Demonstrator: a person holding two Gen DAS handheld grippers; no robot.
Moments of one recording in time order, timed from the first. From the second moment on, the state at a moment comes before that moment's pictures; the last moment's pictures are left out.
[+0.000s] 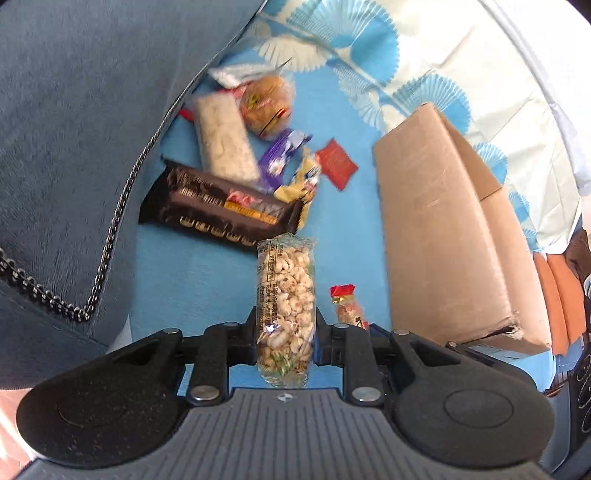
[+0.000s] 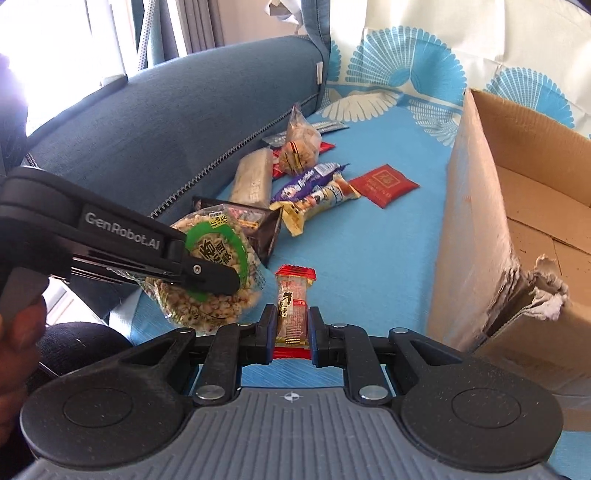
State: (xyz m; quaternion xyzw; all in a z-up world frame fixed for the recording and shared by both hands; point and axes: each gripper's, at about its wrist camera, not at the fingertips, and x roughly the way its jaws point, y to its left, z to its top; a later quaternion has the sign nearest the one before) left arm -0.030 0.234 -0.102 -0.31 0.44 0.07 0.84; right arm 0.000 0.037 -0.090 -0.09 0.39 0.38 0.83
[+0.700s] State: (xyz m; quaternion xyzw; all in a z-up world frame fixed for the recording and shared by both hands) left arm -0.020 0.226 -0.108 -0.24 0.49 0.14 0.83; right arm 0.008 0.050 -0.113 -0.12 0.43 0.37 0.82
